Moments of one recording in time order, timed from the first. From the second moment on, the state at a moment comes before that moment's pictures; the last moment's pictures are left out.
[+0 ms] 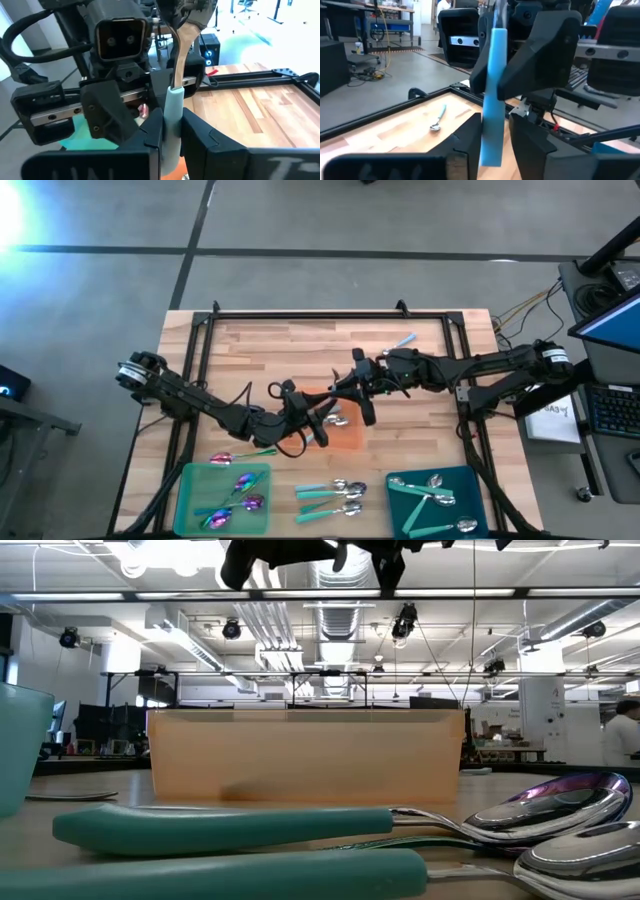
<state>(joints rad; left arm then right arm) -0.39 1.65 1.00 0.56 -0.93 -0.28 0.01 1.35 0.98 0.22 -0.12 0.13</state>
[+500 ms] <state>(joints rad) -0.39 1.62 1.00 0.45 -0.96 -0.17 0.01 1.30 0.98 -0.11 -0.02 0.19</state>
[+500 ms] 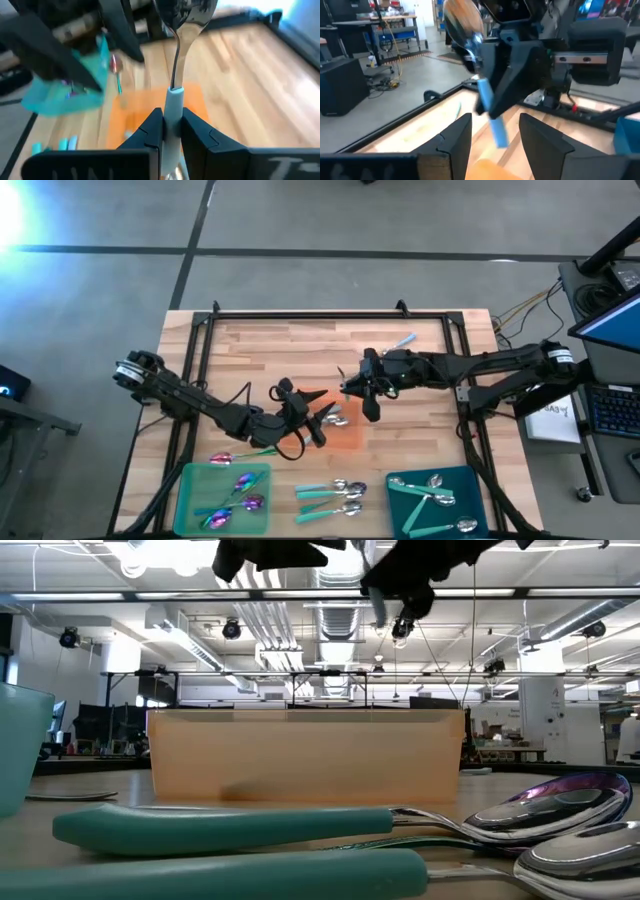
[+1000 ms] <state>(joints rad) -0.40 1.45 1.00 0.00 -0.95 -0.42 0.09 1.41 0.98 -0.25 -0.11 0.30</state>
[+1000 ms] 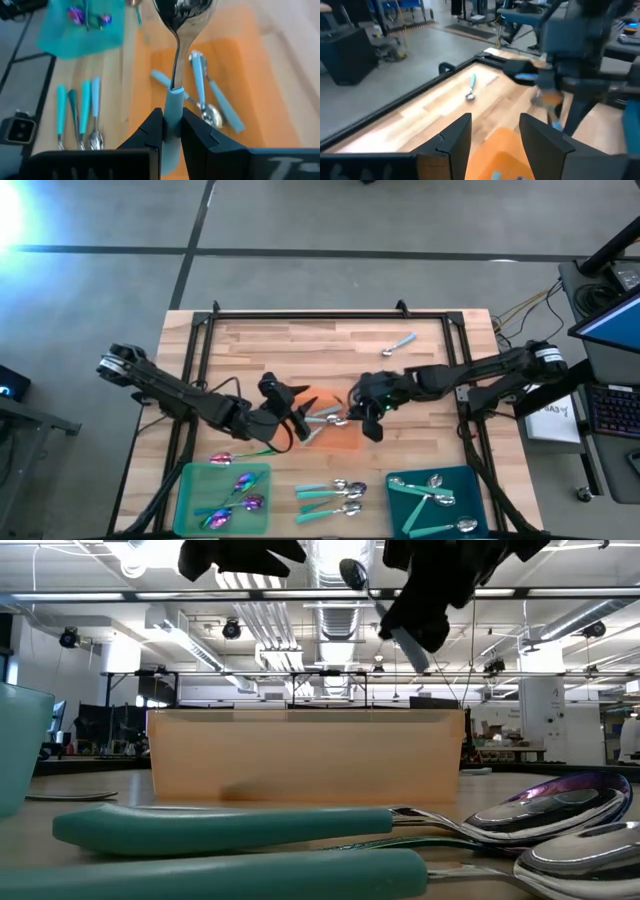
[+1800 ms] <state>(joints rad) -0.44 1.42 1.00 -0.21 -0.52 -0.70 0.15 1.68 0.97 -0.11 -0.10 0.25</state>
